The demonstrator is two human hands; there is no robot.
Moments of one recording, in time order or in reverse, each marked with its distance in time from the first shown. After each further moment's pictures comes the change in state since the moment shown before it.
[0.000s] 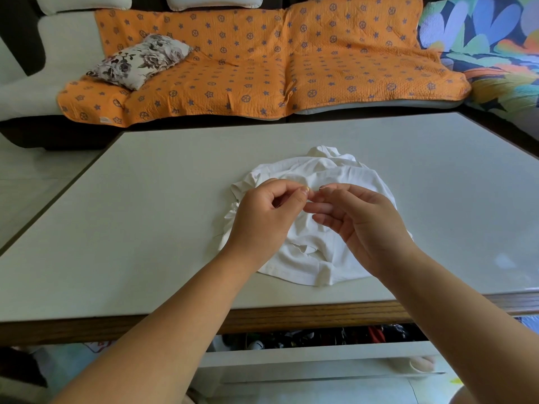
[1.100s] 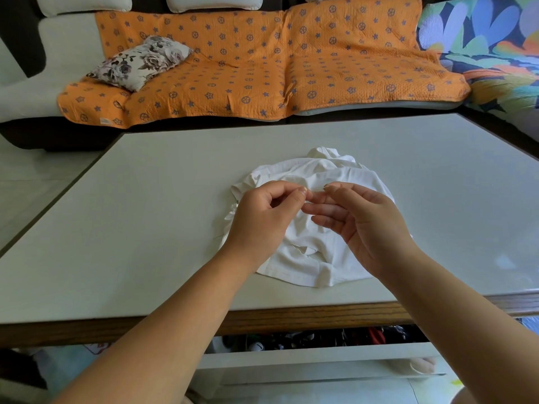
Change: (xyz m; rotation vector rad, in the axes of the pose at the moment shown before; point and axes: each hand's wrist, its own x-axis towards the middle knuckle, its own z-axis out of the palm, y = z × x) left_hand 0.001 0.000 -0.002 -0.042 -0.030 -0.037; right_hand 0.002 -0.001 -0.002 0.030 -0.013 -0.010
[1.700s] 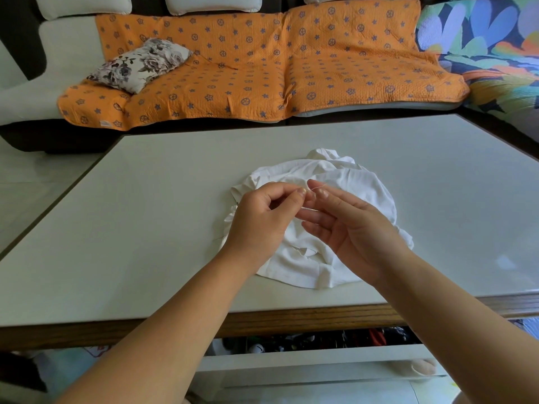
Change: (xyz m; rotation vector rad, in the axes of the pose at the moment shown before) left_hand -0.002 0.003 0.000 -0.047 -0.010 0.021; right_hand 0.003 0.011 -0.001 0.128 -0.136 0.108
